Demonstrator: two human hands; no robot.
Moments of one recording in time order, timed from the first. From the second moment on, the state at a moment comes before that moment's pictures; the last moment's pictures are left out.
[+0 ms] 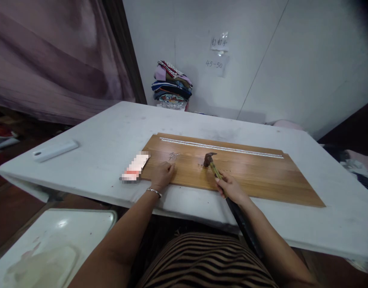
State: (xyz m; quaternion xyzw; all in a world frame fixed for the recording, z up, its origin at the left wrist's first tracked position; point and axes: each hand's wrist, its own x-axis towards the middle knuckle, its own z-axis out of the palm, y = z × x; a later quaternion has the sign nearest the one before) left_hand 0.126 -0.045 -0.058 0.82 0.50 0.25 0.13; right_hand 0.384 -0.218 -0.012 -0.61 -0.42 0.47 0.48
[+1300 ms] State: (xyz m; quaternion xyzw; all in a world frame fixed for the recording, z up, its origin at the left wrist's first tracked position) left_hand 0.127 -0.046 -0.055 0.83 0.50 0.23 0.11; right_hand 0.384 -0.219 -0.007 -0.62 -0.41 0.46 0.48
